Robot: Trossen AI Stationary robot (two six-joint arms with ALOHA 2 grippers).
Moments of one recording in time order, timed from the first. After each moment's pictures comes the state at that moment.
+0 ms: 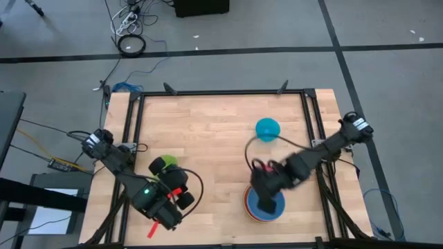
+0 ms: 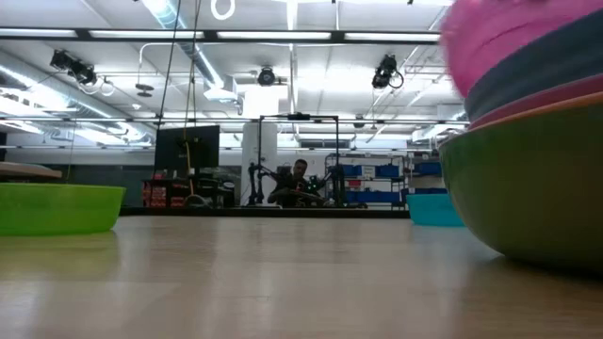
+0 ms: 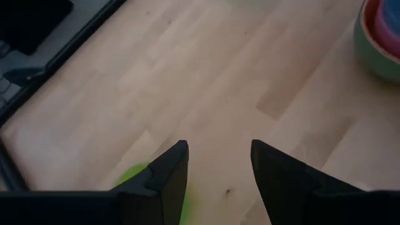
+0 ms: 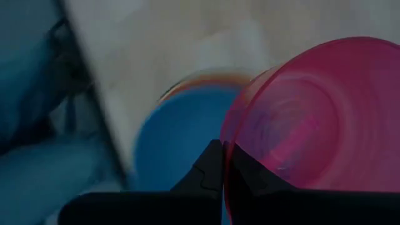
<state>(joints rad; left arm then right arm) -0.73 1.75 1.69 -1.57 -0.75 -1.42 0.53 1.64 1.52 -1.10 0.05 0.89</state>
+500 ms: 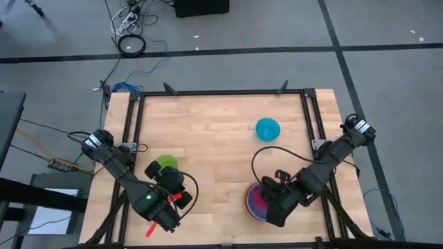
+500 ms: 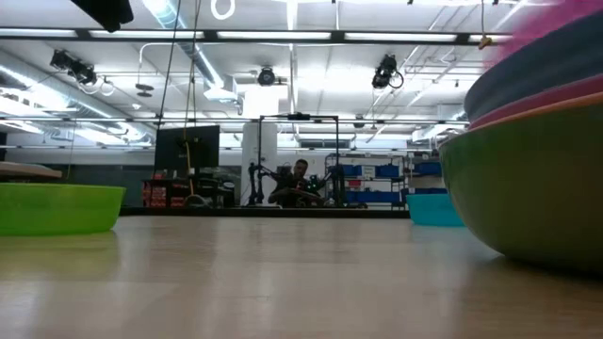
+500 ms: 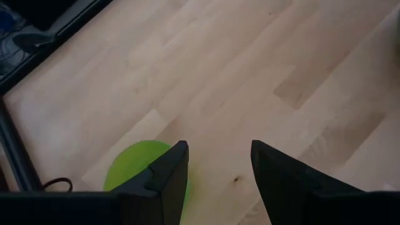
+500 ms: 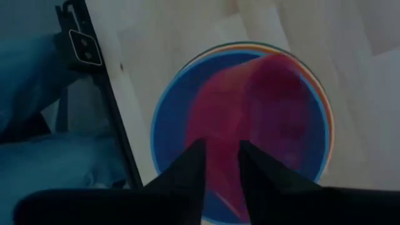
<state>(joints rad) -0.76 1.75 1.58 -1.56 -0.72 -1.59 0.69 1.64 1.50 -1.09 0.17 1.01</state>
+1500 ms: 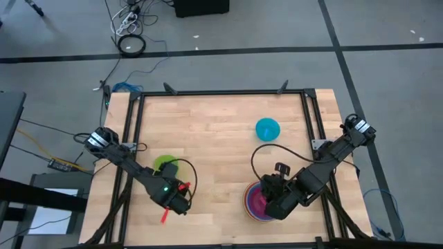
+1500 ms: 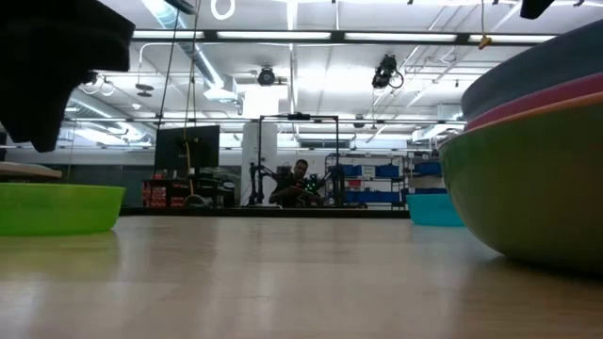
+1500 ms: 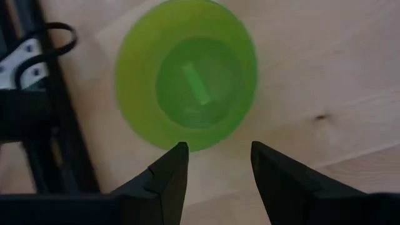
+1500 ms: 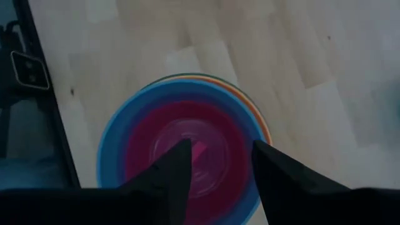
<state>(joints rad) -0.63 1.75 1.27 -1.40 -0.26 -1.83 0.70 1.64 1.50 -1.16 0.36 0.97</state>
